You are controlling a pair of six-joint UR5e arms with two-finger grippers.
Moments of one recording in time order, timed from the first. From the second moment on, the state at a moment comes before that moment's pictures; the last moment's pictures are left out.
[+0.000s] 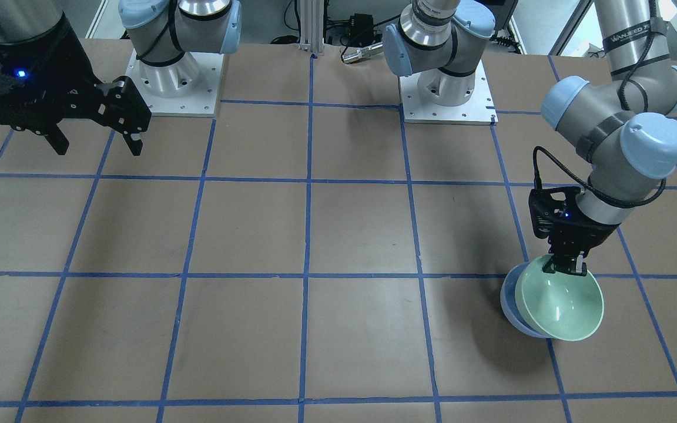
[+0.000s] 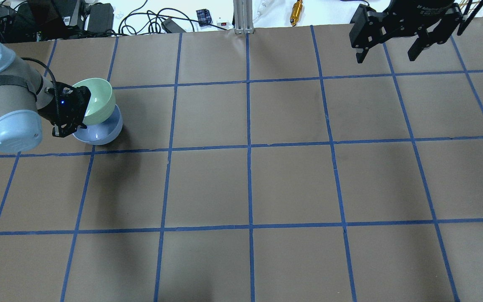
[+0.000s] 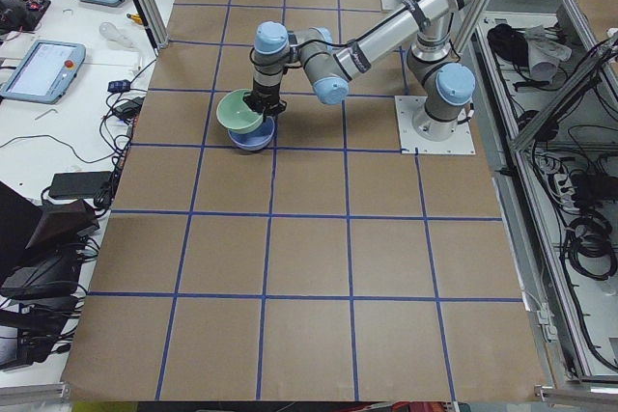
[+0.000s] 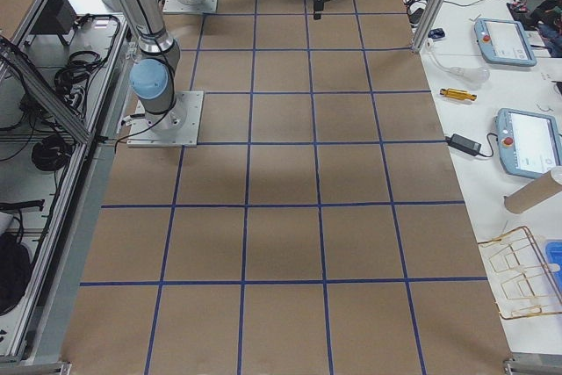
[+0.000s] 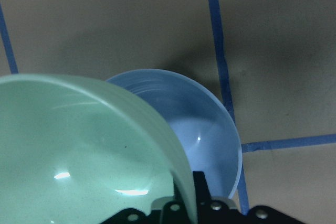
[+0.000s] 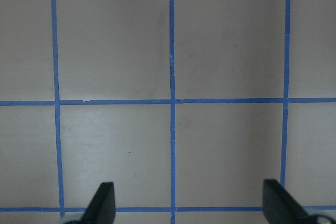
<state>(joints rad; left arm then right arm) -1.20 -1.81 -1.91 -0.85 1.55 2.10 1.54 -1.53 1.41 -1.53 -1.56 -0.03</state>
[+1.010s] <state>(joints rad) -1.20 -1.83 -1.96 -0.80 1.60 2.09 1.54 -1.52 1.41 -1.53 -1.56 -0.03</state>
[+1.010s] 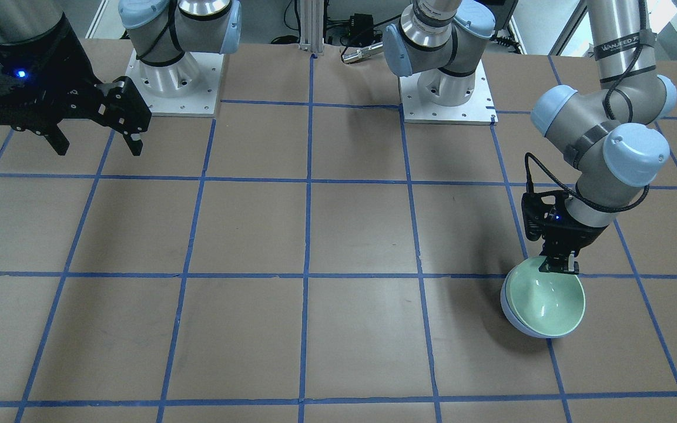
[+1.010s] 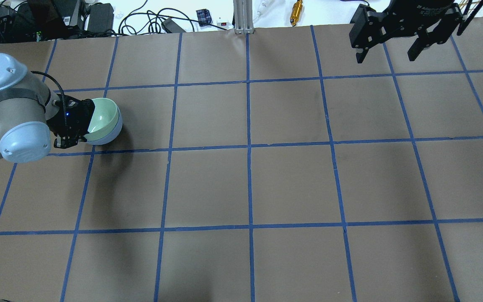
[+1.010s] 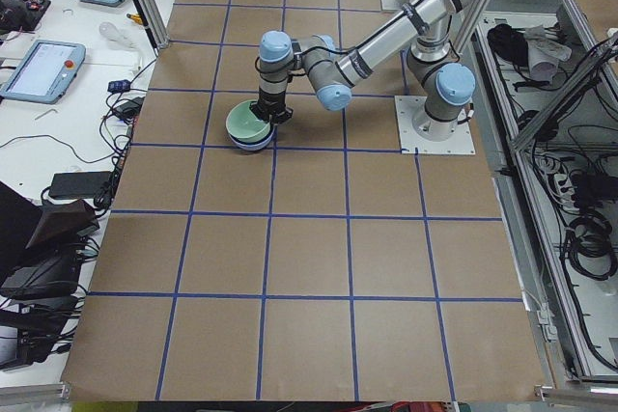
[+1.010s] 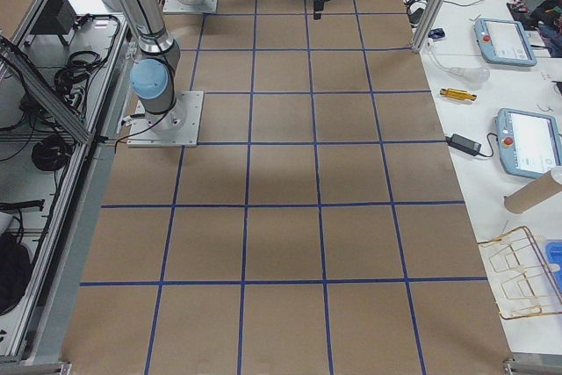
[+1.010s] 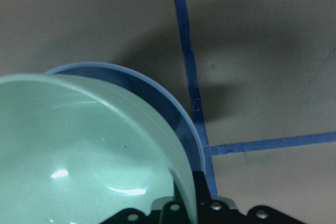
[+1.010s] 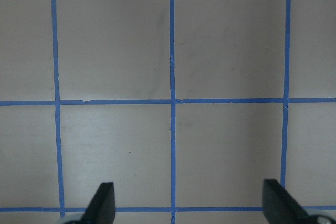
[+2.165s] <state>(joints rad) -1.22 -1.60 -1.65 -1.44 1.57 1.73 1.54 -1.53 1.41 -1.53 -1.56 -0.03</state>
